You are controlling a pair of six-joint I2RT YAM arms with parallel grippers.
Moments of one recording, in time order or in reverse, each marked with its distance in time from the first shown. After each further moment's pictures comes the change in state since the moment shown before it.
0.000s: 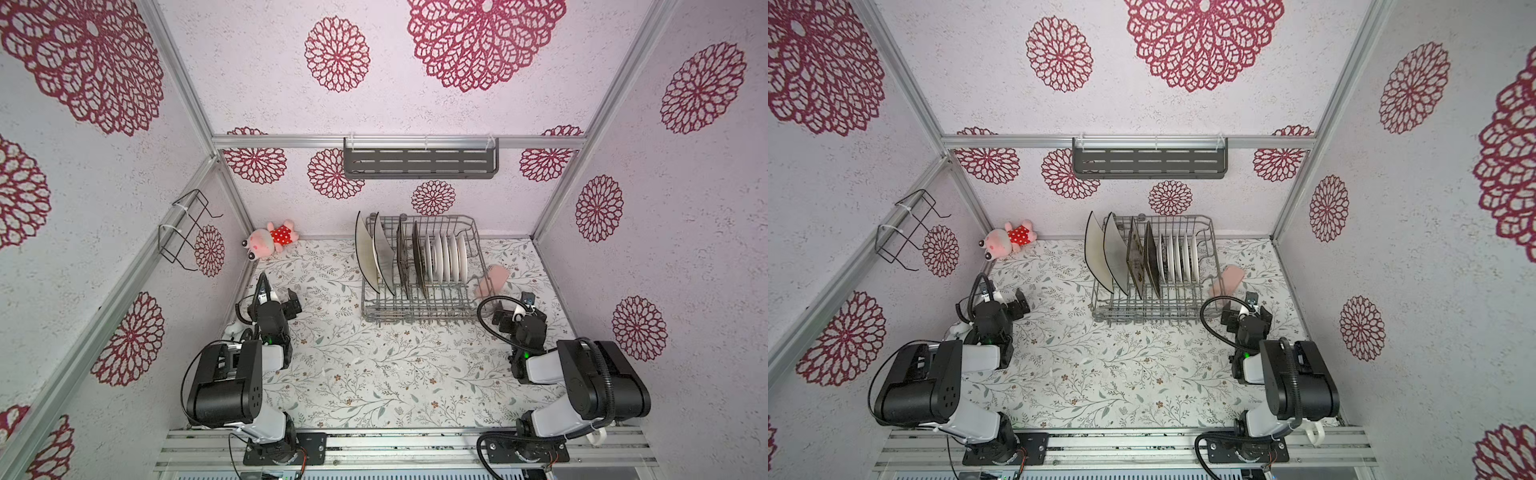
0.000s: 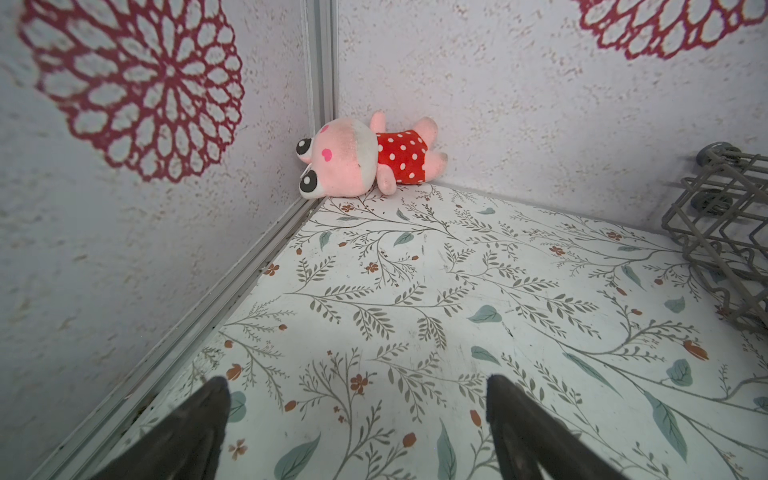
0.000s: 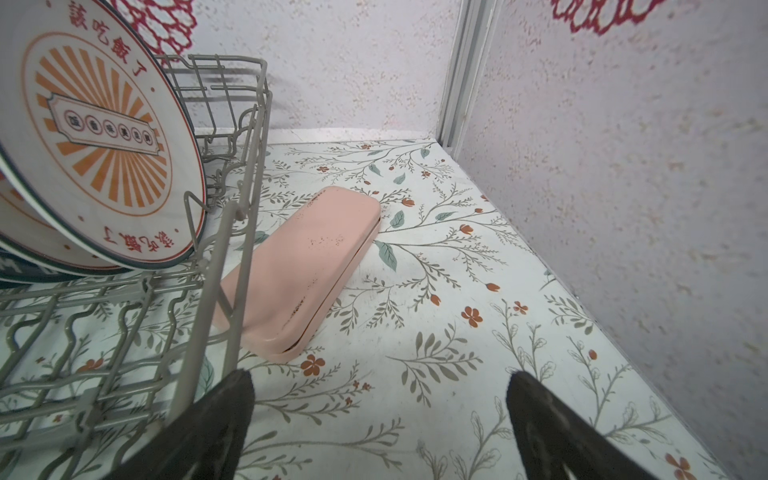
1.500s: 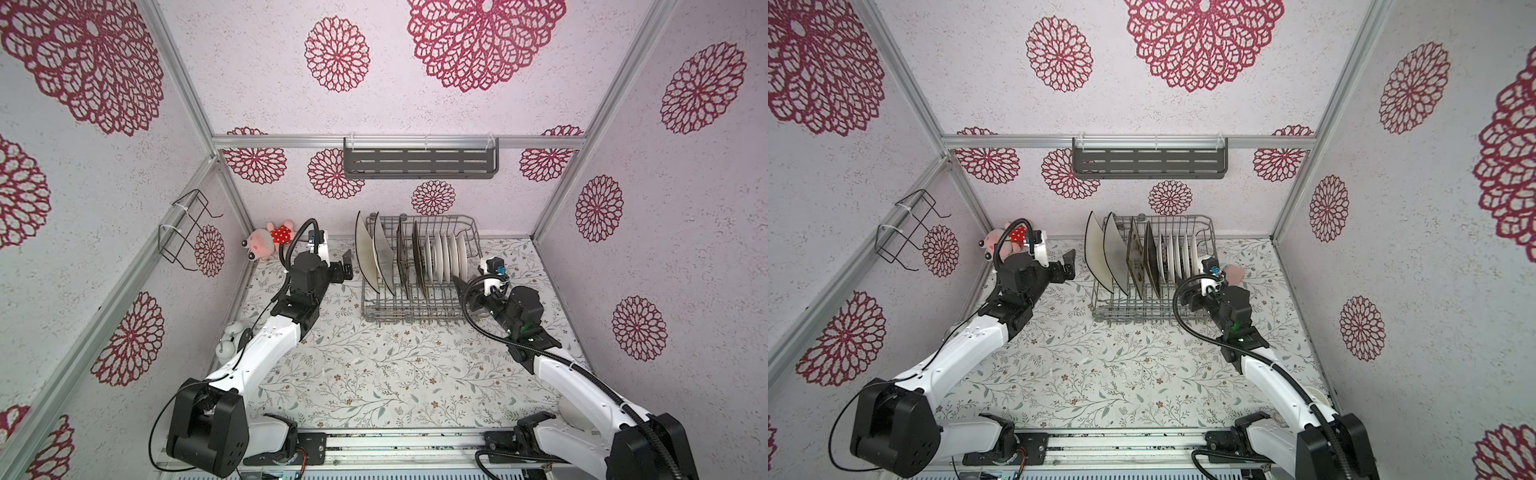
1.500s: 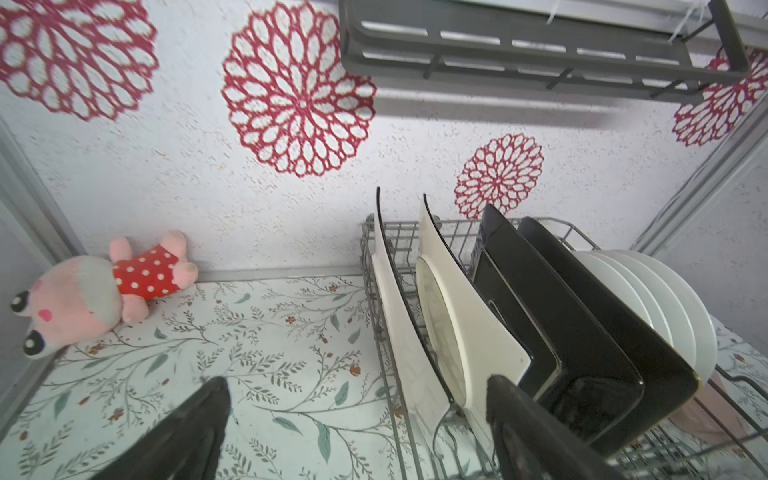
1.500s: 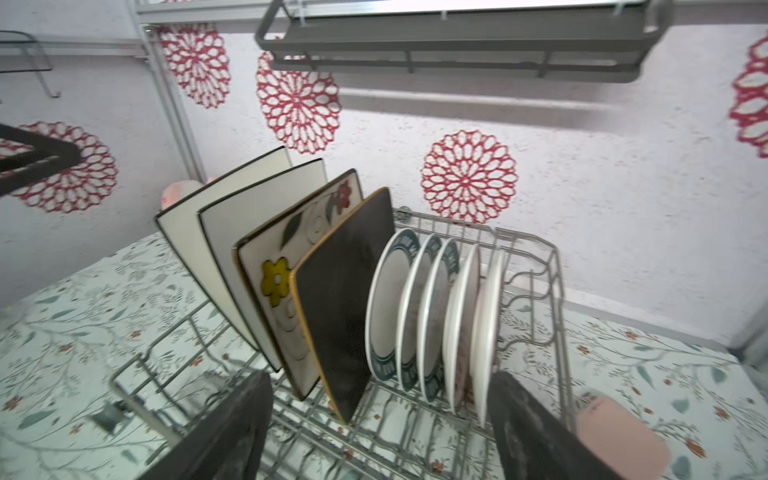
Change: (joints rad) left arm -0.430 -0.204 0.546 -0.735 0.130 -0.054; right arm 0.363 -0.454 0.377 -0.668 -0.362 0.003
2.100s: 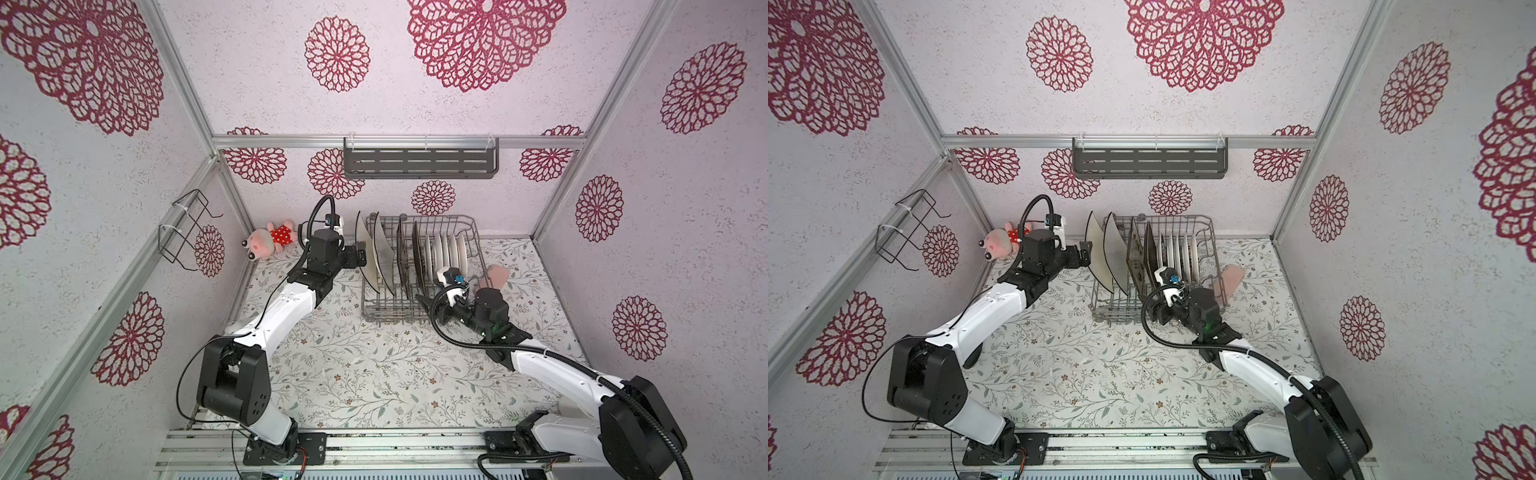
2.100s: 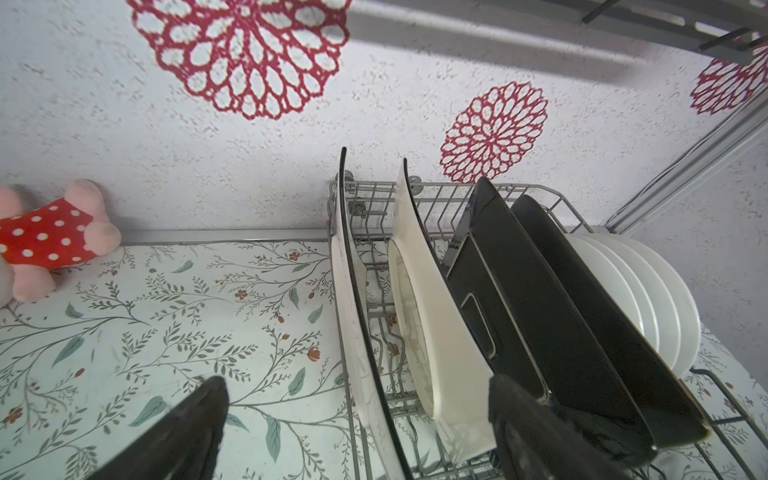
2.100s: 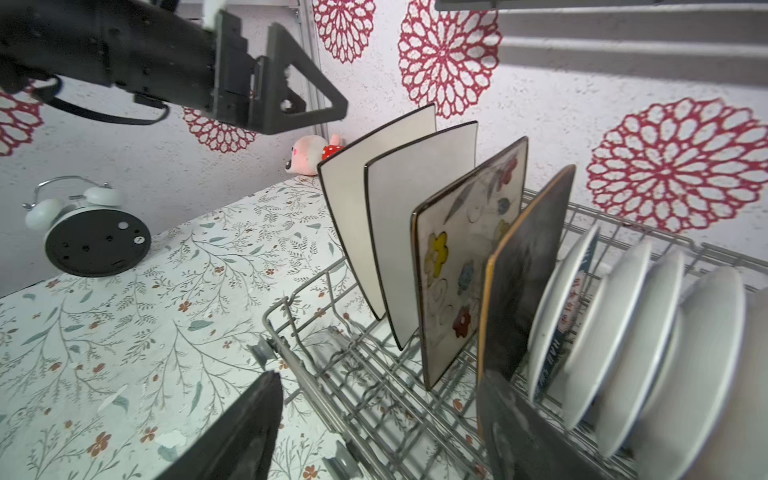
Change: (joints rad) left arm -0.015 0.257 0.316 -0.229 0.049 -0.097; right arm 0.222 0.163 0.047 0.041 -0.084 -0.005
